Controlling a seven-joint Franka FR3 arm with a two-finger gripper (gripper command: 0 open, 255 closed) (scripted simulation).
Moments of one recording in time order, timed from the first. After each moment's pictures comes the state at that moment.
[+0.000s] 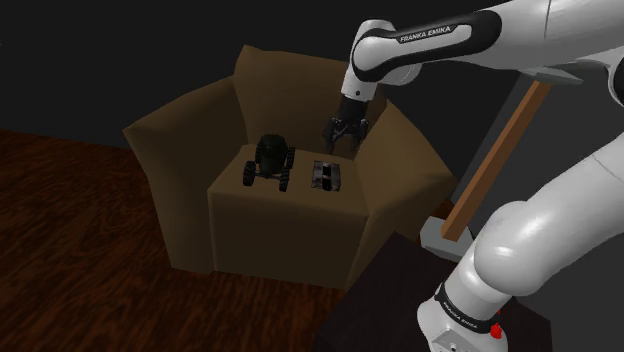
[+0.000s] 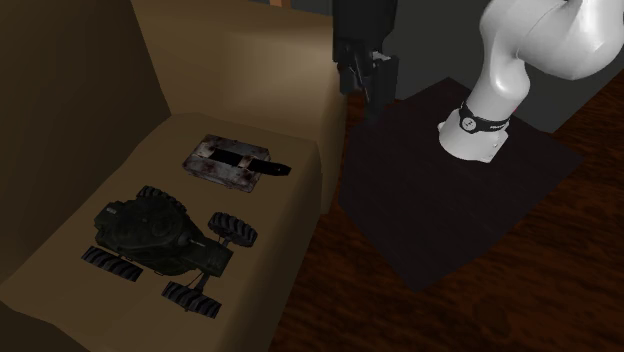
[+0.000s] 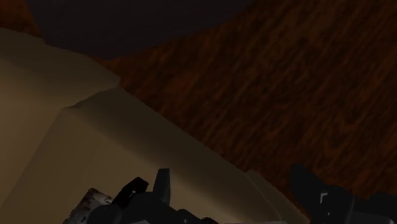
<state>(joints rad) -0.11 -0.29 -0.05 -2.25 0.11 1.93 0.09</state>
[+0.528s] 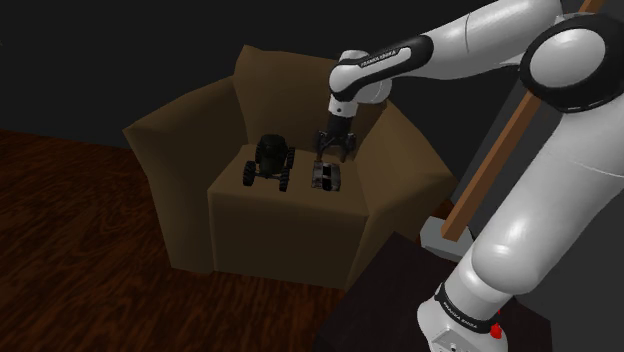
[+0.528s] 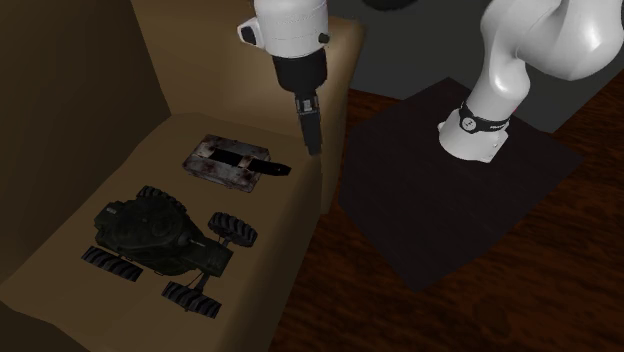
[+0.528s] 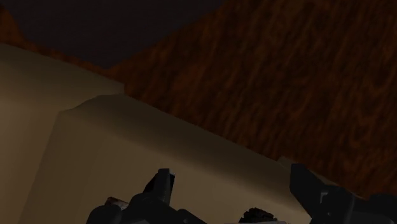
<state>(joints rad) -0.15 0.00 -0.09 -2.13 0.14 2.03 0.19</state>
